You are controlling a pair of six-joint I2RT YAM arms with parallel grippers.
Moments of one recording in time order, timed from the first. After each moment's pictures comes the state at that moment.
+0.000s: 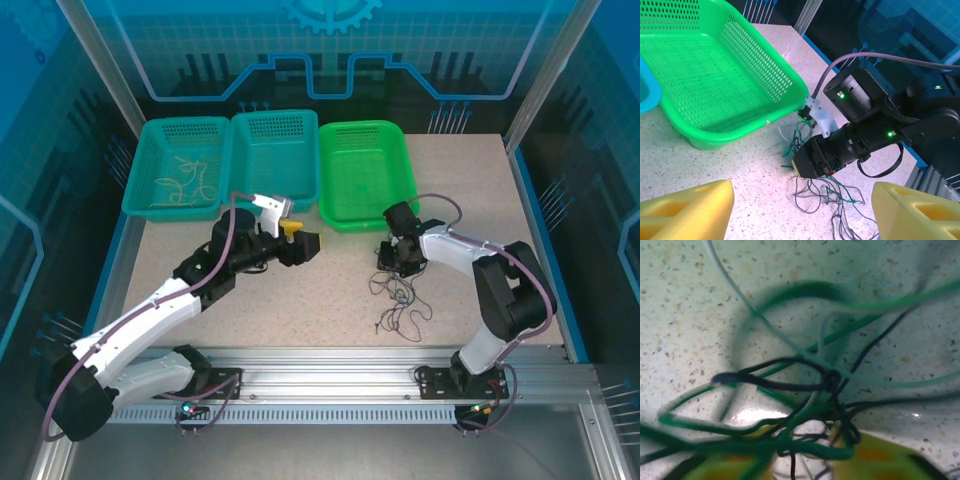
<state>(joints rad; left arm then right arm) -0.59 1.05 0.78 -0.06 0.25 -0.42 0.40 1.65 0.94 -0.57 -0.05 0.57</state>
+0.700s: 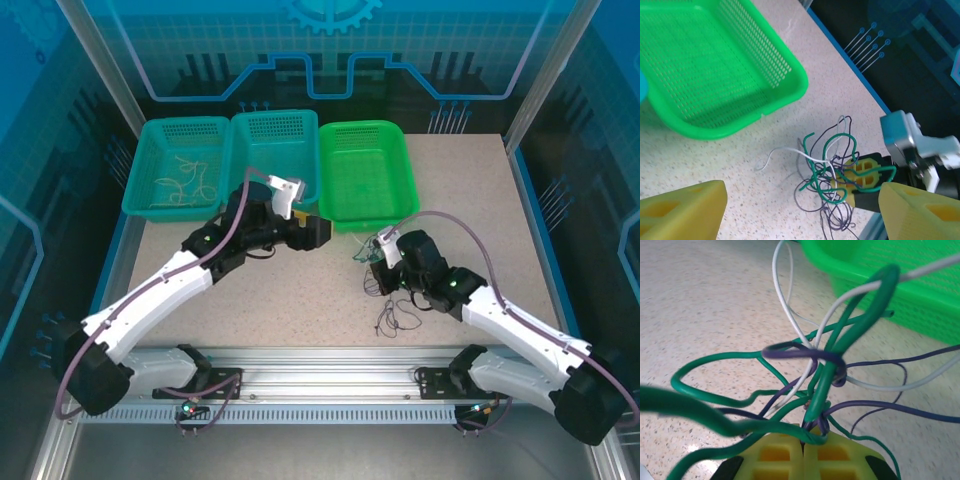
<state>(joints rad) -0.59 1.23 1.05 -0.31 0.31 -0.44 0.66 1.00 0.65 -0.36 -0.04 0.11</state>
